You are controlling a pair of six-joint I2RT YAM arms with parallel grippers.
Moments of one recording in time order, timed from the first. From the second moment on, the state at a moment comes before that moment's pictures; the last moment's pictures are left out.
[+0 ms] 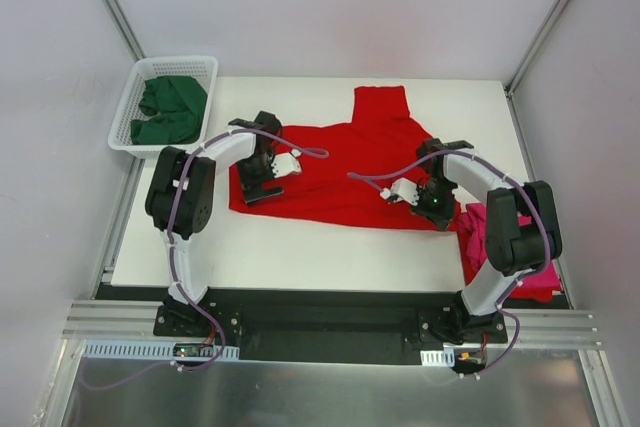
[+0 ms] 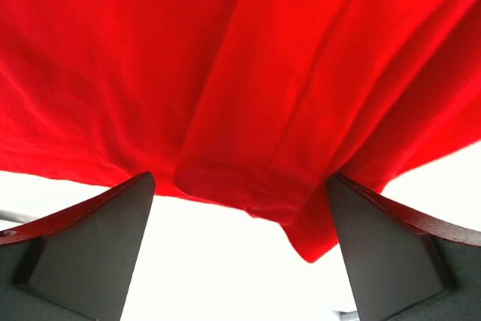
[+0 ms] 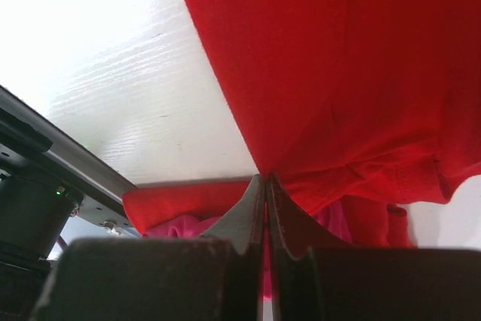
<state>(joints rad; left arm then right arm) -0.34 2.00 1.43 -0.92 -0.04 0.92 0.25 1.70 1.11 -1.12 -0.01 -1.00</state>
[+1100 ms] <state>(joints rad) -0.43 1.74 1.20 -0.72 -0.09 0.88 0.25 1.64 1.08 -1.10 -0.06 -0.99</state>
